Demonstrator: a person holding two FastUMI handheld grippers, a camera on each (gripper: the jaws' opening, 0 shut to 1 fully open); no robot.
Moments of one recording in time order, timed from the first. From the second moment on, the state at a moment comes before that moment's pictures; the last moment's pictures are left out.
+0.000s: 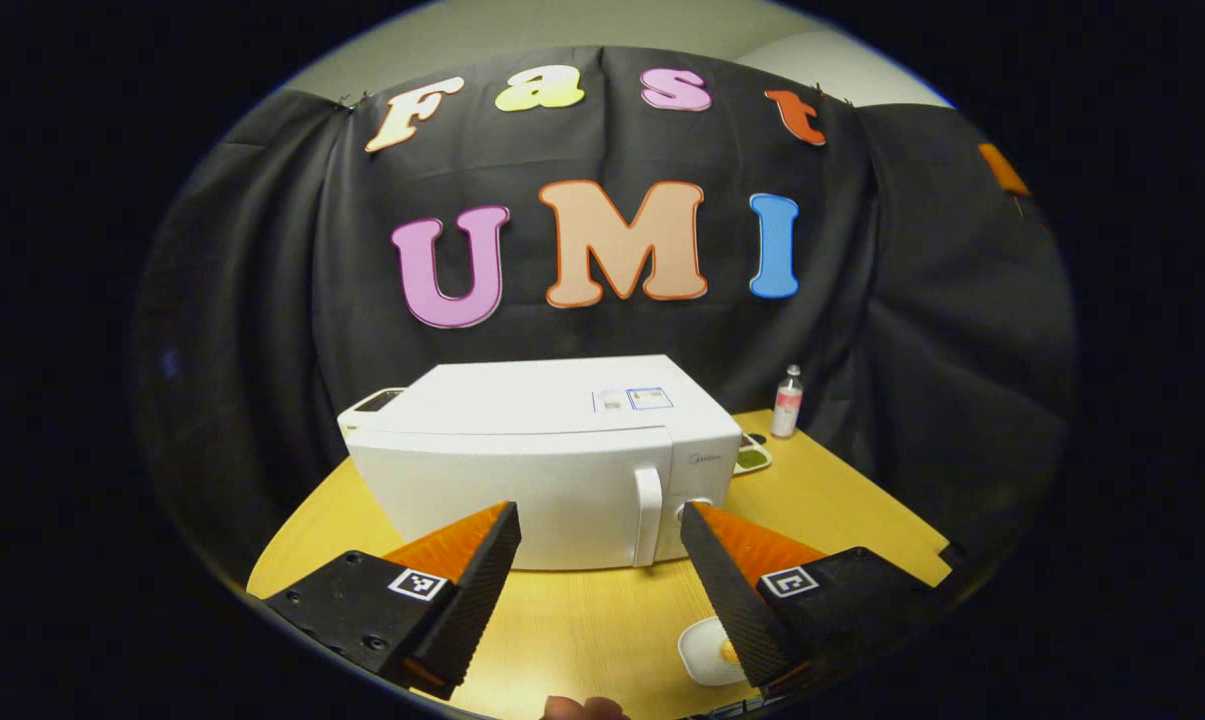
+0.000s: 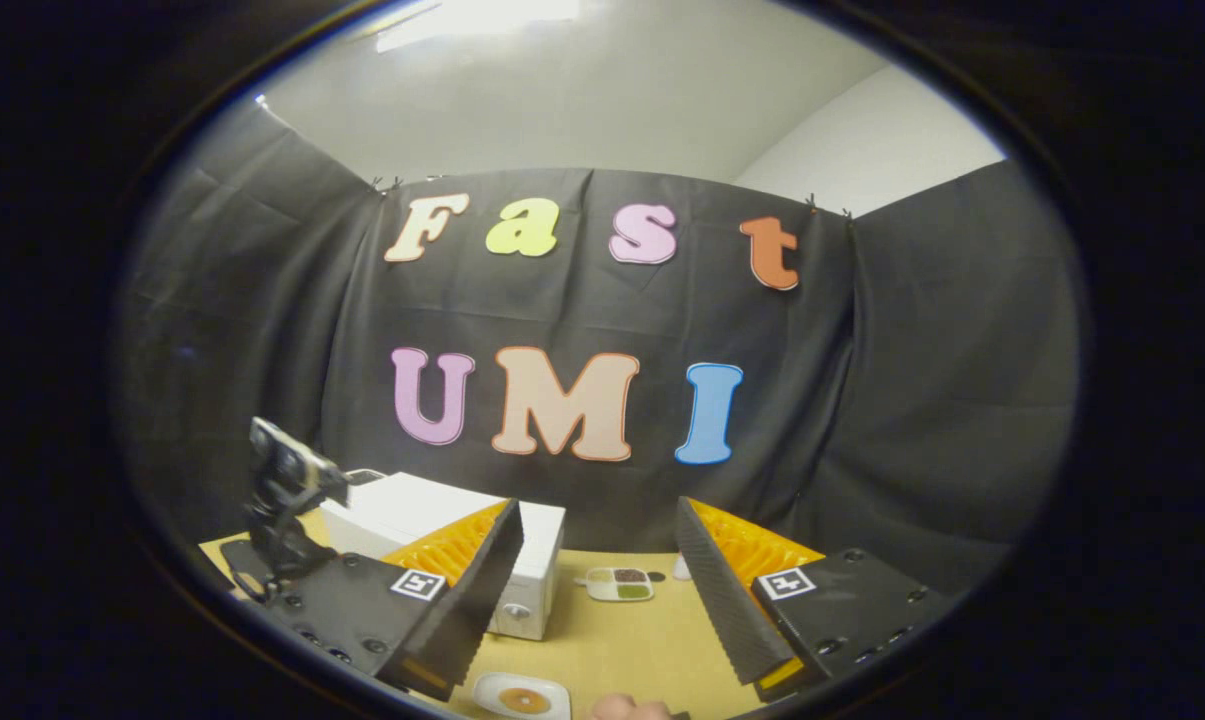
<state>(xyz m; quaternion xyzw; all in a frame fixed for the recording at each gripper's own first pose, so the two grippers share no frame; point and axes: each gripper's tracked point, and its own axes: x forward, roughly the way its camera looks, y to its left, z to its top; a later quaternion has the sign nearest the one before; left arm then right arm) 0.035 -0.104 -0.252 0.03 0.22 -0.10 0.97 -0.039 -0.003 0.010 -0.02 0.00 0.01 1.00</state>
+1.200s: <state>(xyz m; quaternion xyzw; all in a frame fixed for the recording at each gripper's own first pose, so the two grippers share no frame) 0.106 -0.160 -0.372 0.06 0.32 -0.11 0.94 -0.067 -0.054 -0.007 -0.08 0.04 -0.06 0.99</state>
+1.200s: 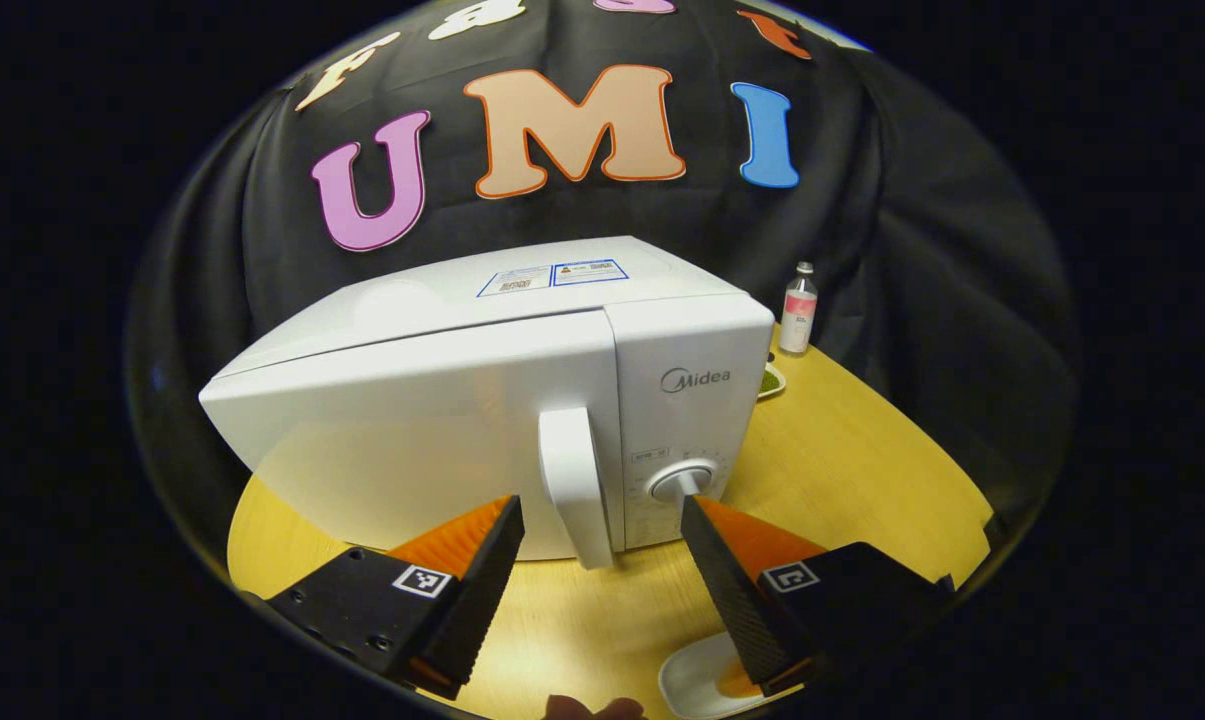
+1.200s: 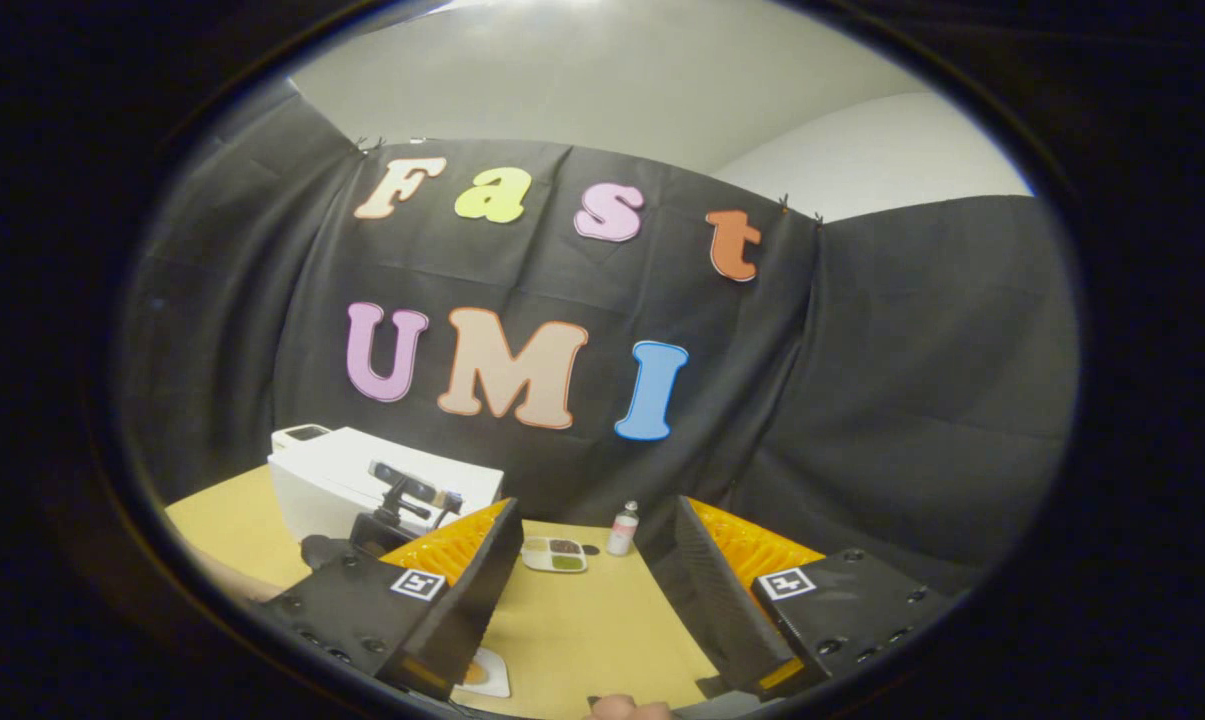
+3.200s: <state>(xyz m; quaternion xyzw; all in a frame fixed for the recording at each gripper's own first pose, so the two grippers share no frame) 0.071 -0.142 -0.371 0.03 0.31 -0.13 0.94 -0.062 -0.062 -0.007 -0.07 0.04 -0.06 0.99</state>
